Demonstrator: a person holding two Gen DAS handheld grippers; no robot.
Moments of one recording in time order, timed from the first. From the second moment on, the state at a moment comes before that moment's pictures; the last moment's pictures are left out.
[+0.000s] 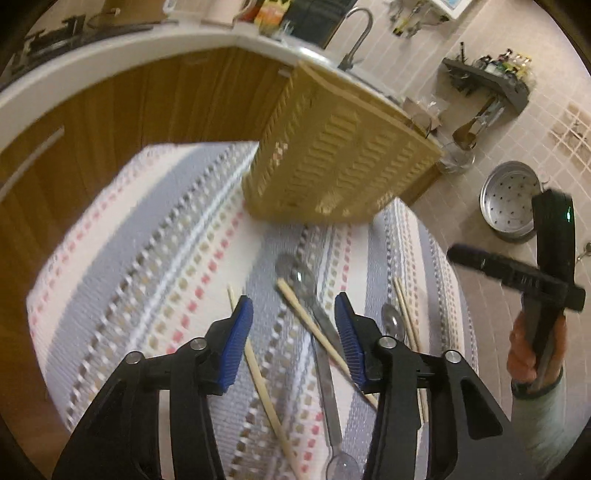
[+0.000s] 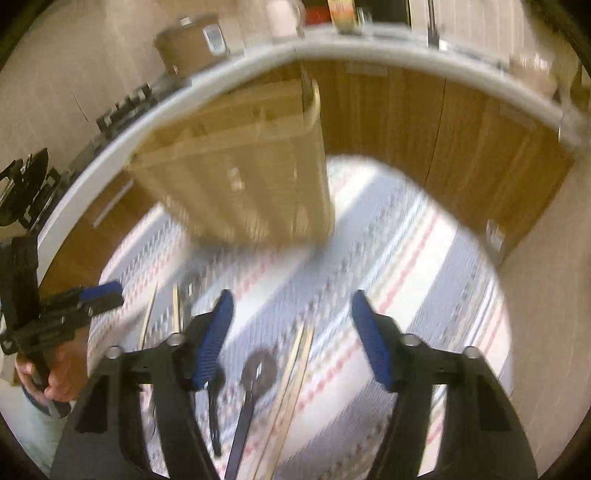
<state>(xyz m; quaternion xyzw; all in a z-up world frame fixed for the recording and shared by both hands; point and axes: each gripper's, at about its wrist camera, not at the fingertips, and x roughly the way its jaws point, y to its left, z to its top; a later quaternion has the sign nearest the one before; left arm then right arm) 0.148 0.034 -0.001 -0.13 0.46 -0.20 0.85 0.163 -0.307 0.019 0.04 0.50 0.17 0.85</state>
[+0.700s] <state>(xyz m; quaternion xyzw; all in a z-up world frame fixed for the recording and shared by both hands) 0.138 0.024 -0.035 -0.06 0.52 -0.16 0.84 0.142 -0.280 -0.048 -0.01 0.60 0.15 0.78</state>
